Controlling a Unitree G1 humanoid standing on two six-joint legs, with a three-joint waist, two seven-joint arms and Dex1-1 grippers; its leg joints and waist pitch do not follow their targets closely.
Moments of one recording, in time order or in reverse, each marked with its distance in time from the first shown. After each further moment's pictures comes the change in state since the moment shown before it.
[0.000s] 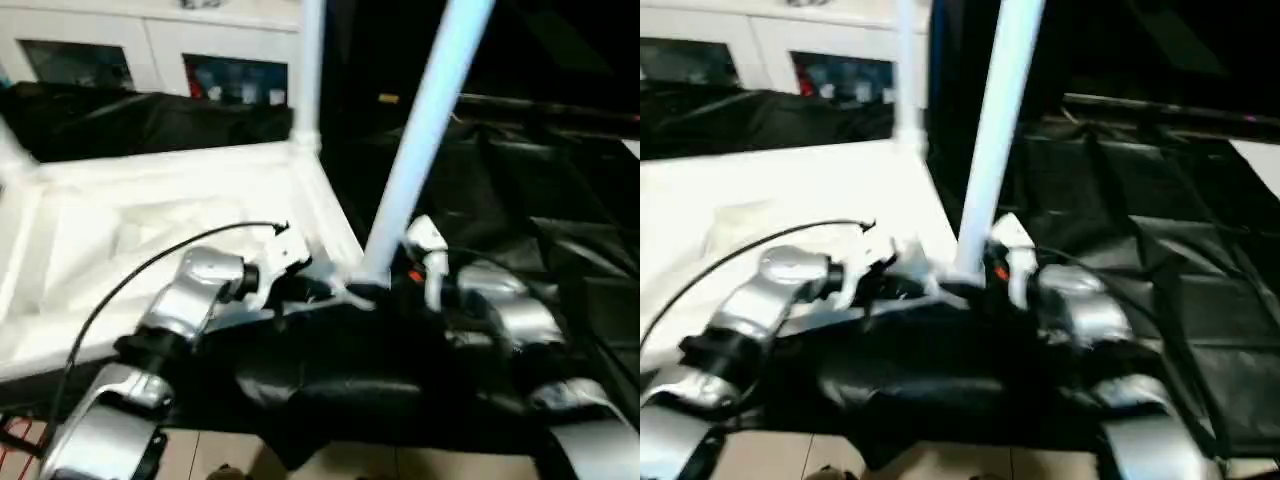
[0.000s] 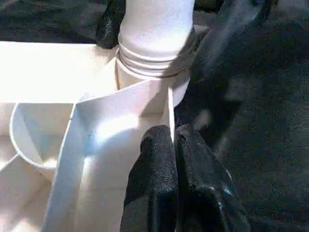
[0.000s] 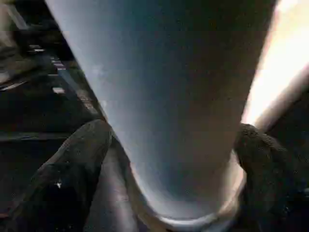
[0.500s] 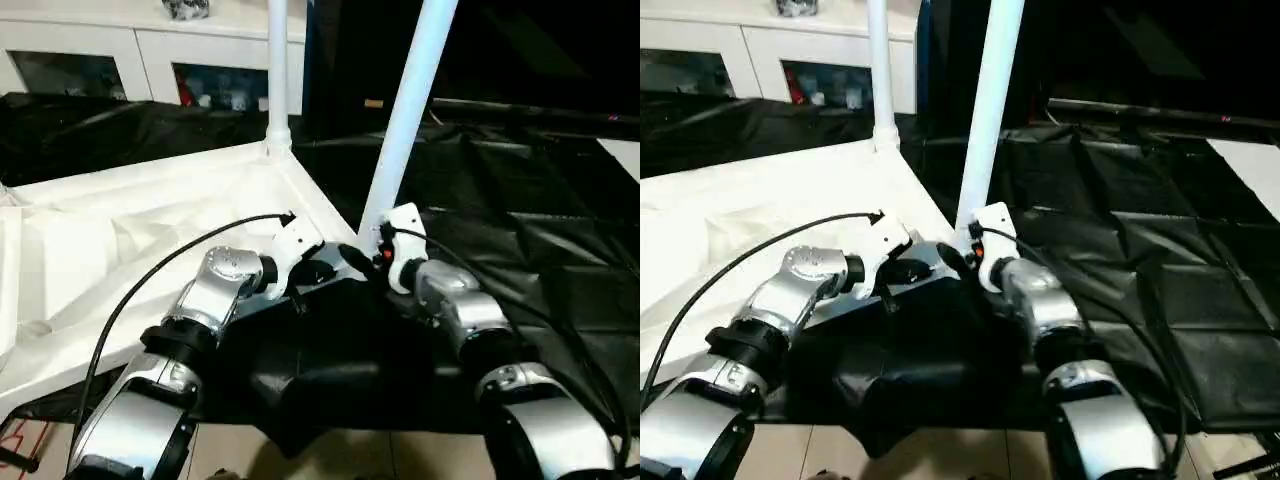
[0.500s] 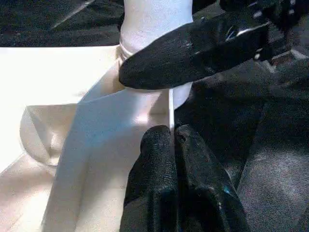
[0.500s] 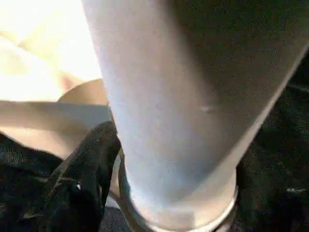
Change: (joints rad) left arm -0.066 -0.122 0.042 0.122 0.068 0.045 0.319; right arm -0.120 0.192 -0.099 0.213 -0.076 -0.064 -0.578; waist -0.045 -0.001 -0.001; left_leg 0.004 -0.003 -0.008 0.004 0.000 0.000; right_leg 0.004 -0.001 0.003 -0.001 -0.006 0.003
